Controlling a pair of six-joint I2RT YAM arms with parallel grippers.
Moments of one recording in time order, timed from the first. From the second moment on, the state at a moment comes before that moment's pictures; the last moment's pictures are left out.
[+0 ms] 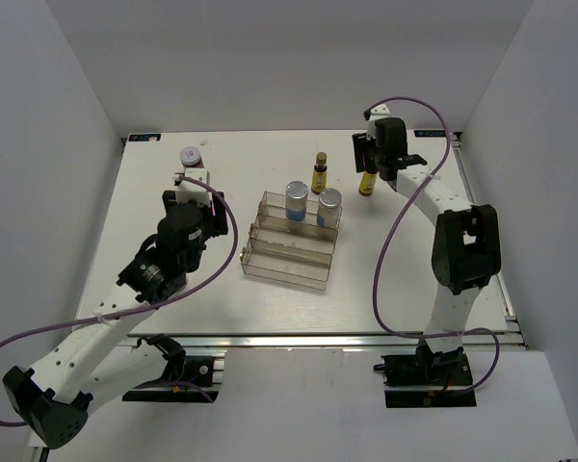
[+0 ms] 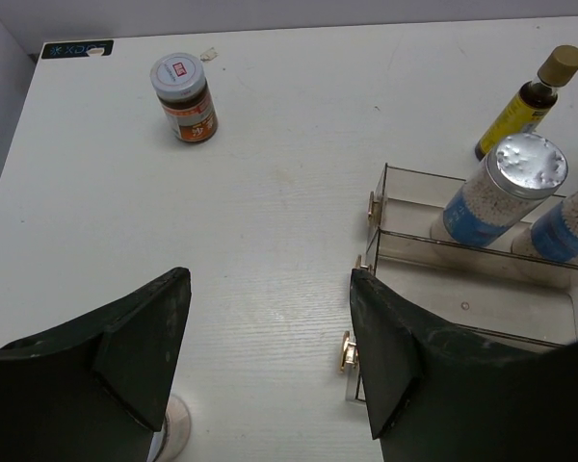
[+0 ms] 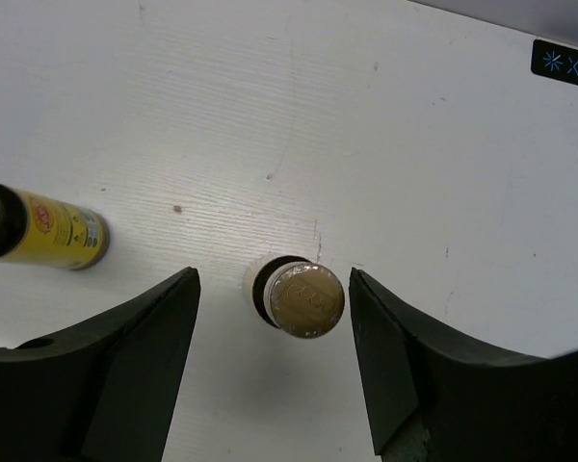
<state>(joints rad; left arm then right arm) -0.64 0.87 0.89 -0.29 -0.60 -0.13 0.28 1.88 1.50 -0.15 0.12 -0.08</state>
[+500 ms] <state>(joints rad) -0.64 0.88 0.89 -0.29 -0.60 -0.13 0.22 1.93 1.53 -0.17 0.07 -0.05</state>
